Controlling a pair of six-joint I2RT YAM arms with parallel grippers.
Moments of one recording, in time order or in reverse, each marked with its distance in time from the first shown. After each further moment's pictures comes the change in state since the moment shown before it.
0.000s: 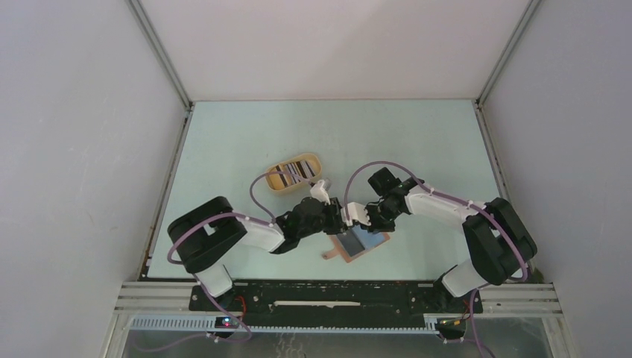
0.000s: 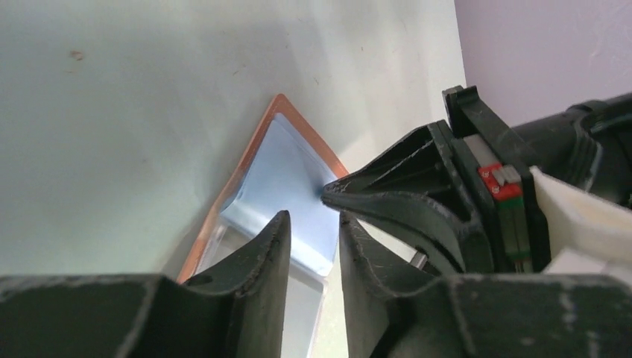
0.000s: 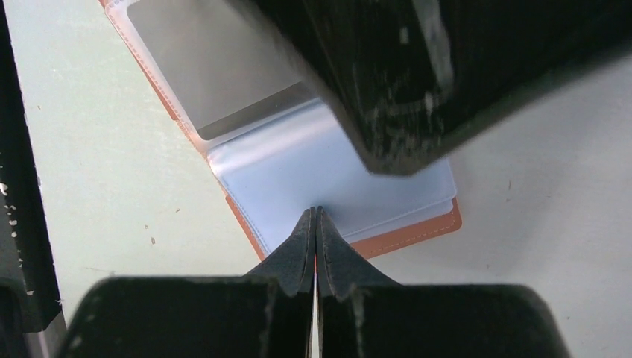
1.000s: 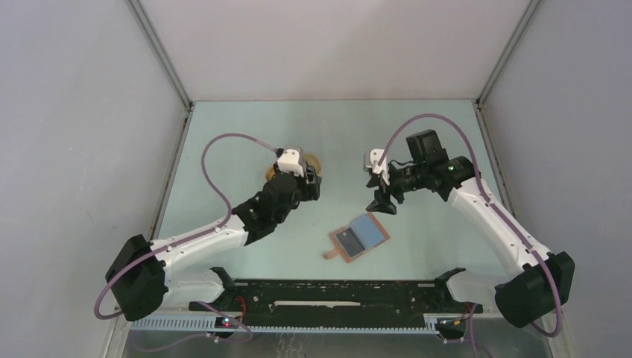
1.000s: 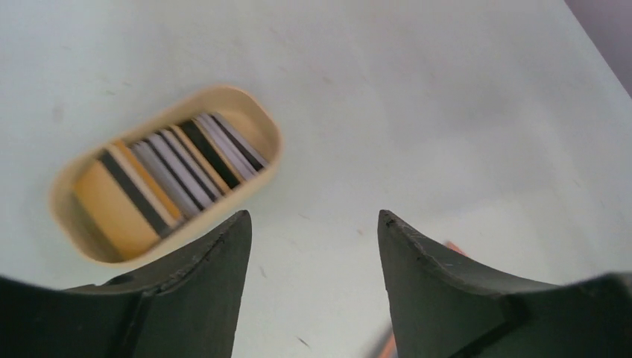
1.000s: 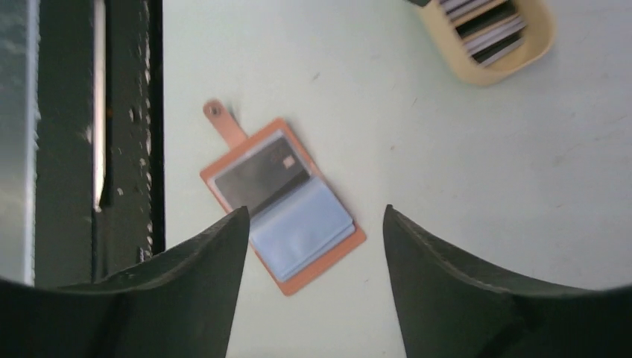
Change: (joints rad) left arm 0.080 -0.513 0.104 -0.558 -0.482 0.594; right arm -0.172 -0.299 0.248 -0.152 -0.378 0.244
